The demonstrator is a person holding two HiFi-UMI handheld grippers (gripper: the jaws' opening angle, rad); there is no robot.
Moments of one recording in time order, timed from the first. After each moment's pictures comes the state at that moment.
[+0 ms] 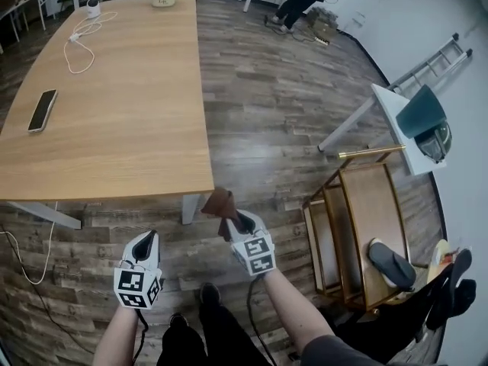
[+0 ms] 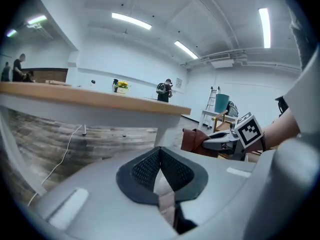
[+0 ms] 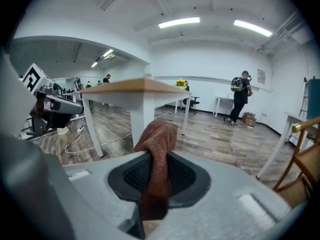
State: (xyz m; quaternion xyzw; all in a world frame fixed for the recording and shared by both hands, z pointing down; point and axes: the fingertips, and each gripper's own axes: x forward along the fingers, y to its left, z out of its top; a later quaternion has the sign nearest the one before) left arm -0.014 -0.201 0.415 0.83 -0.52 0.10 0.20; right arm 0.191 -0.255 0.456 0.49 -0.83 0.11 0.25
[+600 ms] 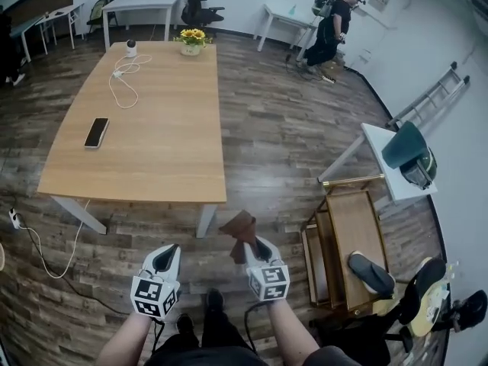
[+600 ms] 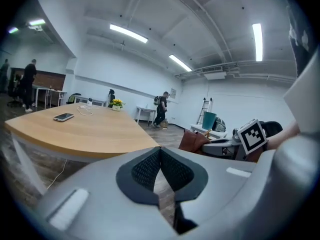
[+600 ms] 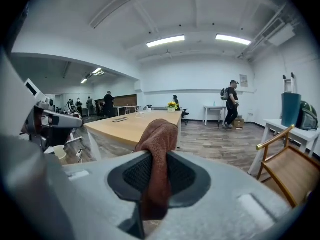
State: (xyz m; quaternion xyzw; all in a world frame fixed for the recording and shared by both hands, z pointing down) left arm -0.020 -0.109 0.237 0.84 -0.50 0.05 0.19; right arm 0.179 -0.148 0.269 0.54 -0.81 0.12 0.17
